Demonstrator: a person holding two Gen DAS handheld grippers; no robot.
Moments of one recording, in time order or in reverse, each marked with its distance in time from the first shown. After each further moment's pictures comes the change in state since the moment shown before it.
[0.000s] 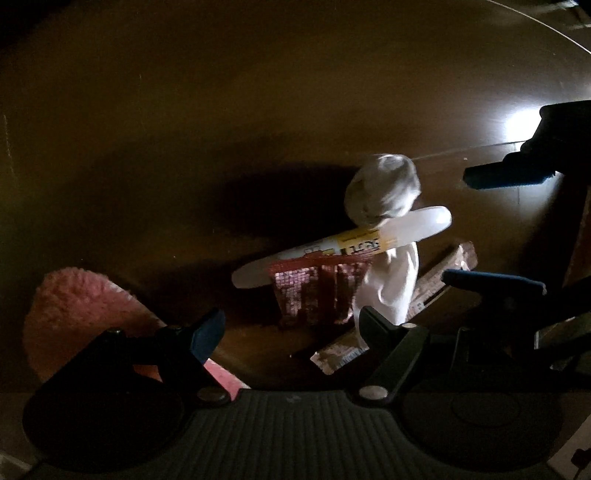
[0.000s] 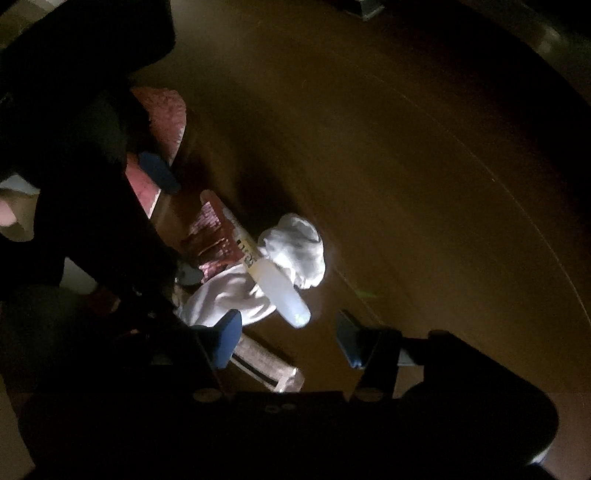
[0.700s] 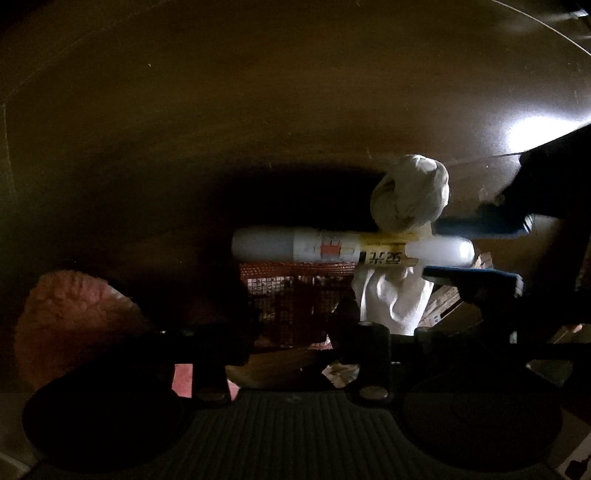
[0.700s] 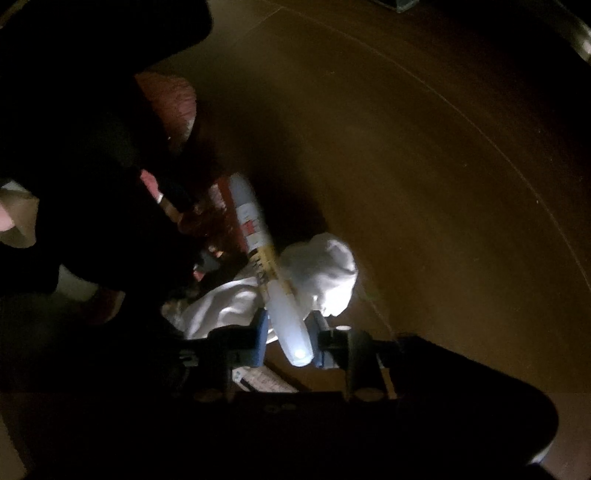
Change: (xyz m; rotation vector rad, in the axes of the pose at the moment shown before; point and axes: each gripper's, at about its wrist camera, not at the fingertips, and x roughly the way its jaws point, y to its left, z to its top) left arm 0.006 0.014 -0.003 -0.017 -0.019 0.011; right arm 0.017 0.014 0.010 -0.028 0.028 0.020
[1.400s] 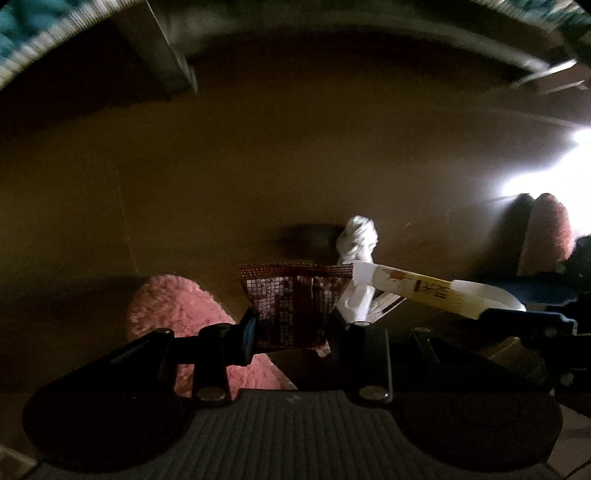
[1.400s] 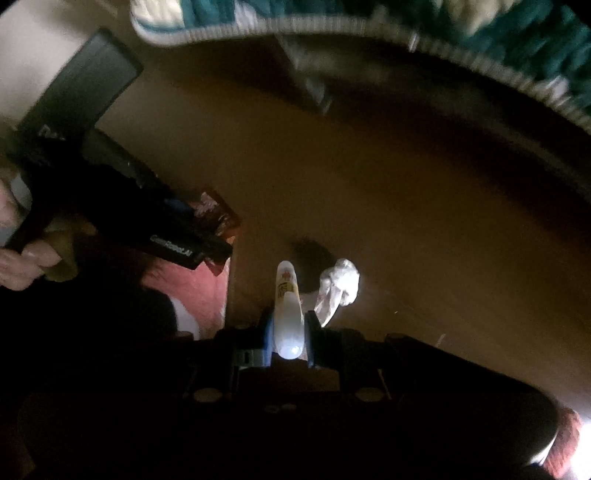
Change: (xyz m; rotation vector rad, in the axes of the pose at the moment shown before) left arm -0.169 0.008 -0.031 -0.027 -0.203 0.001; right arm -0.178 0.029 -0.028 0.359 -0.233 -0.010
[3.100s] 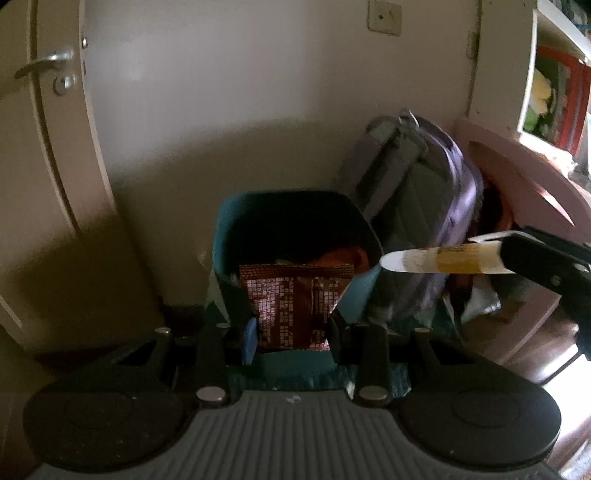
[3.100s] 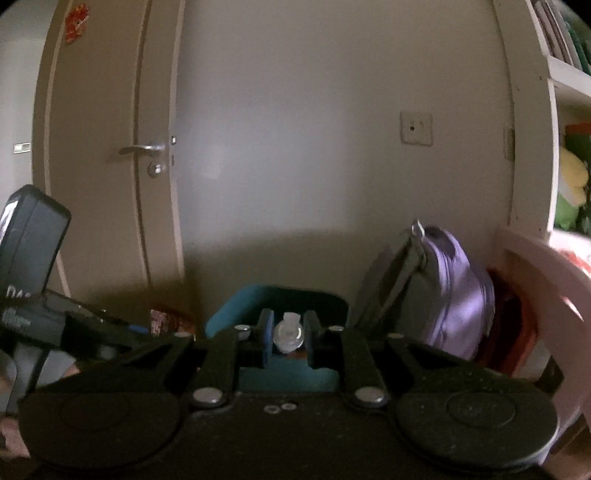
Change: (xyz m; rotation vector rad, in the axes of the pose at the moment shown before) left arm -0.556 -0.149 -0.032 -0.085 -1.010 0.151; right arm -0.524 0.142 0.042 -0.107 -1.106 -0.427
